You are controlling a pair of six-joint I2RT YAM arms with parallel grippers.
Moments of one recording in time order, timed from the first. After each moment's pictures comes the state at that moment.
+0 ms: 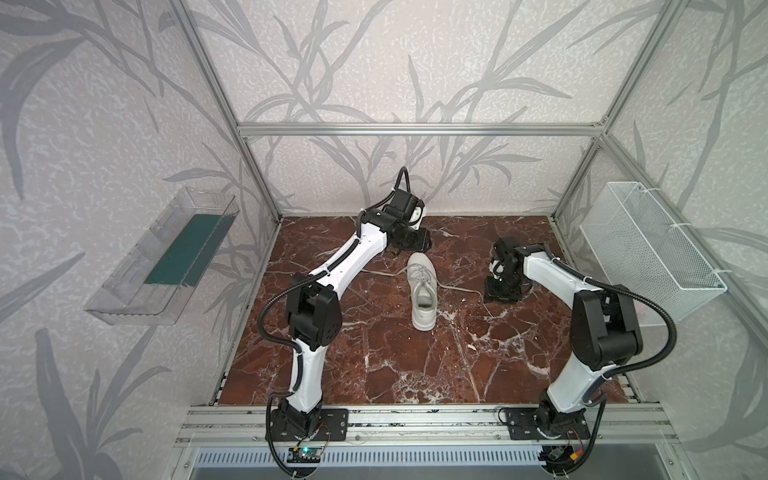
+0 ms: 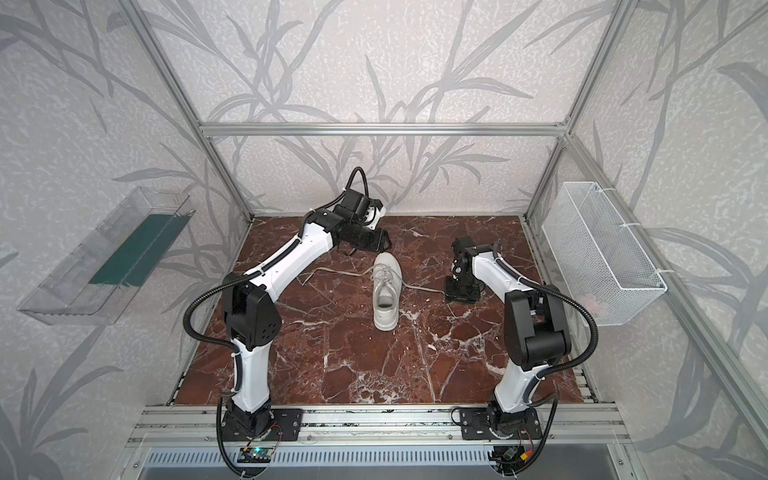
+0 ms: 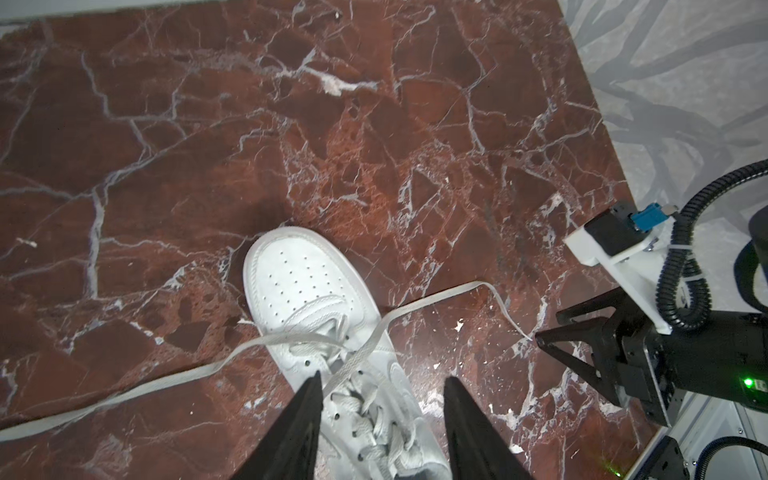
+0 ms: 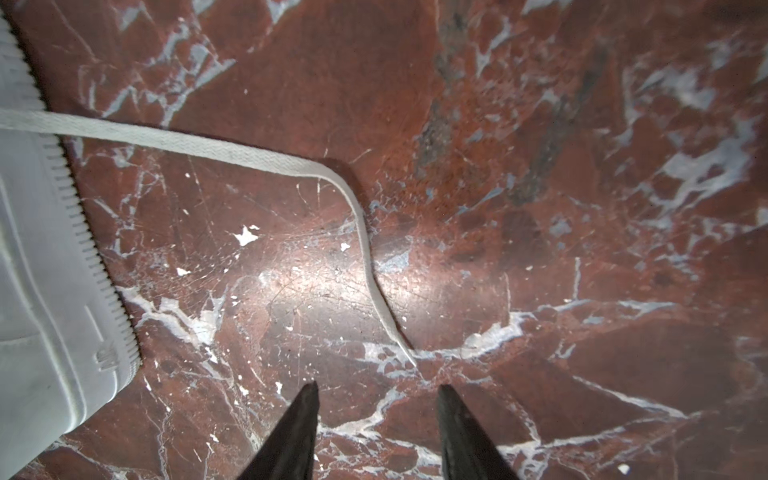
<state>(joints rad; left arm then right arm) -0.52 2.04 1.95 -0.84 0.26 -0.26 0.19 1.77 1.24 -0.95 -0.15 0.27</state>
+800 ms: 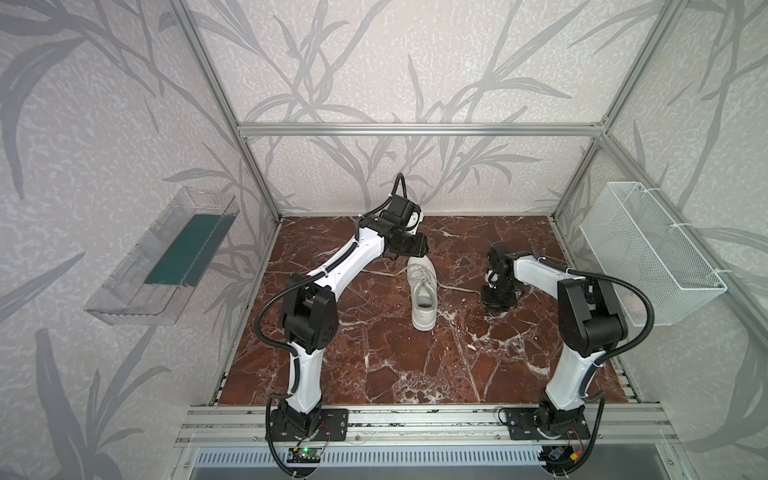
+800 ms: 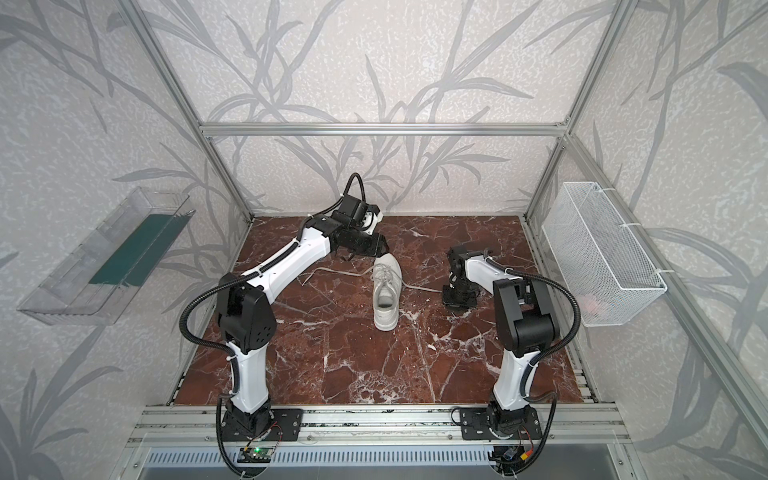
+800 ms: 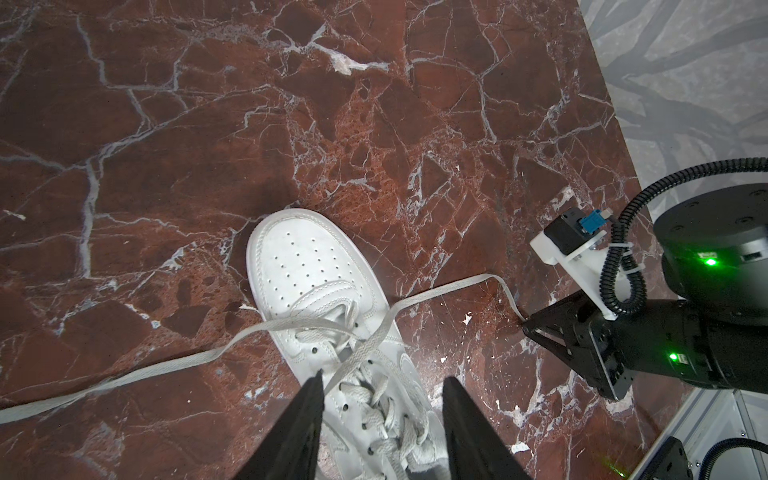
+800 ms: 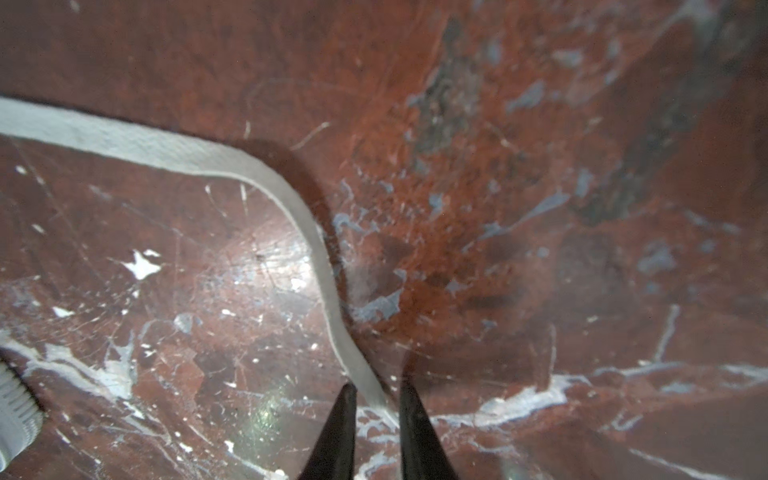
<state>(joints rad) -0.51 2.00 1.87 -0.79 0.26 -0.29 0.21 1.88 1.20 -0.90 -0.13 0.26</state>
